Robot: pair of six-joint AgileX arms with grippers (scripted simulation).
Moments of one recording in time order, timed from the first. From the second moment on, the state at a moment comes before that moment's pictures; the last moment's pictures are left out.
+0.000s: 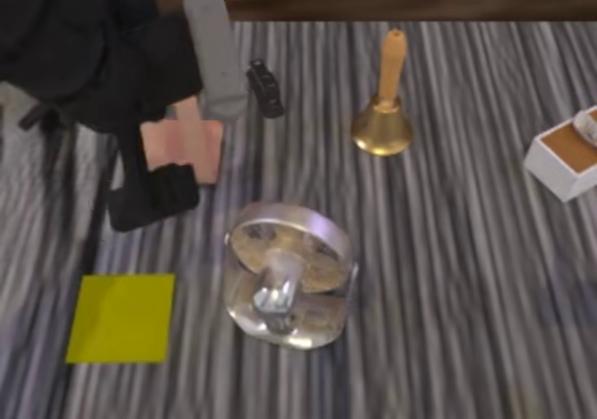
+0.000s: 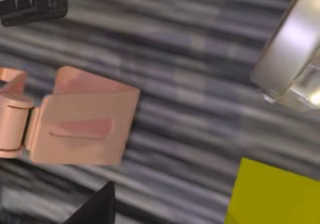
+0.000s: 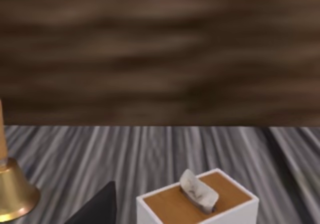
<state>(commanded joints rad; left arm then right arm) -0.51 1.45 1.38 -1.03 0.05 0.87 0.00 0.00 0.00 0.00 0.00 0.00</state>
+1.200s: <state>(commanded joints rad) -0.70 2.08 1.86 -1.35 0.00 1.18 0.00 0.00 0.00 0.00 0.00 0.00</state>
